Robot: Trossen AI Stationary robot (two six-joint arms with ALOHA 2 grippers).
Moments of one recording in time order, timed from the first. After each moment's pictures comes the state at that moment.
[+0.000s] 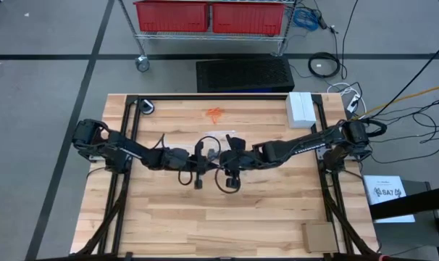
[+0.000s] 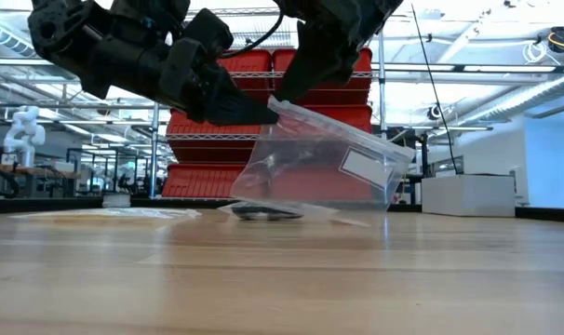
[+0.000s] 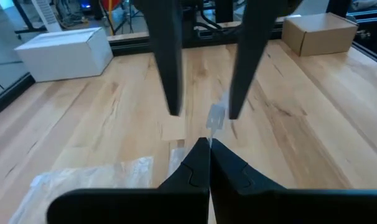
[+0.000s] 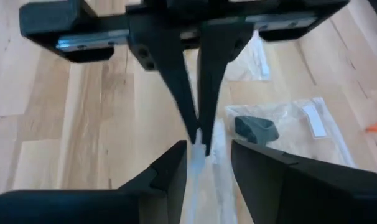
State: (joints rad) left arm -0.11 1.57 0.55 0.76 -0.10 0.09; right arm 0.16 1.72 1.29 -0.38 0.23 0.17
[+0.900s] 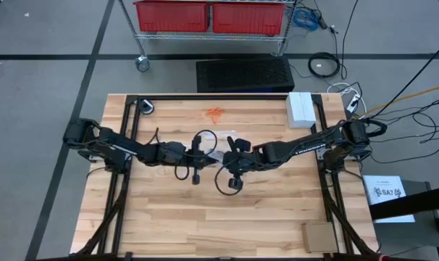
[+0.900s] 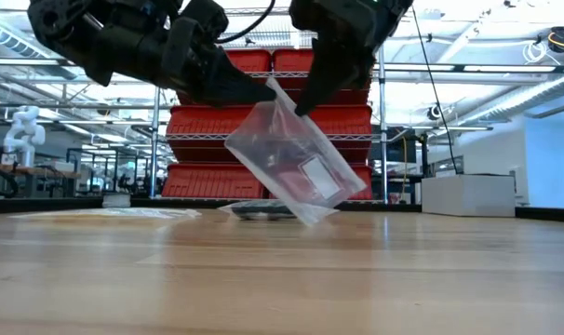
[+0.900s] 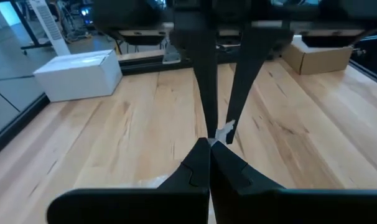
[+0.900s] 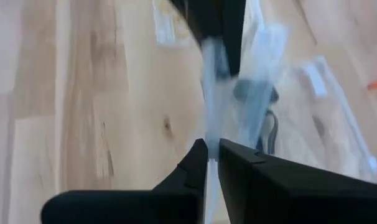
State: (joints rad) left arm -0.06 1.45 0.55 0.70 -0.05 0.12; right arm 0.17 1.72 1.29 -0.52 0.24 0.28
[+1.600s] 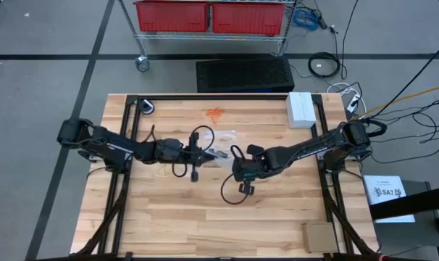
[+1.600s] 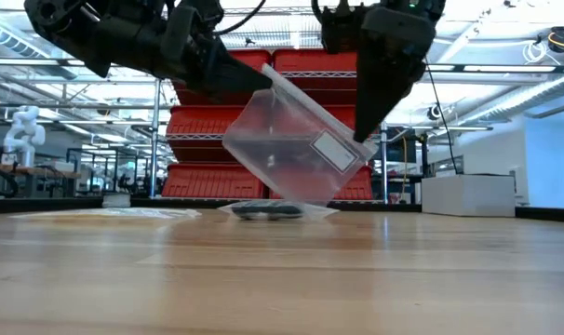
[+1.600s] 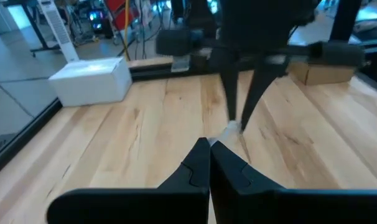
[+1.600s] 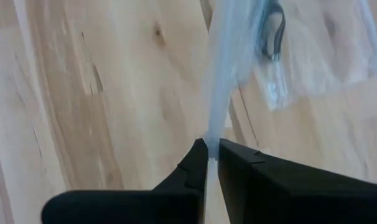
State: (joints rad) left arm -0.04 1.39 0.55 0.64 -0.06 0.11; right arm 0.24 1.72 1.29 -0.81 0.24 0.46
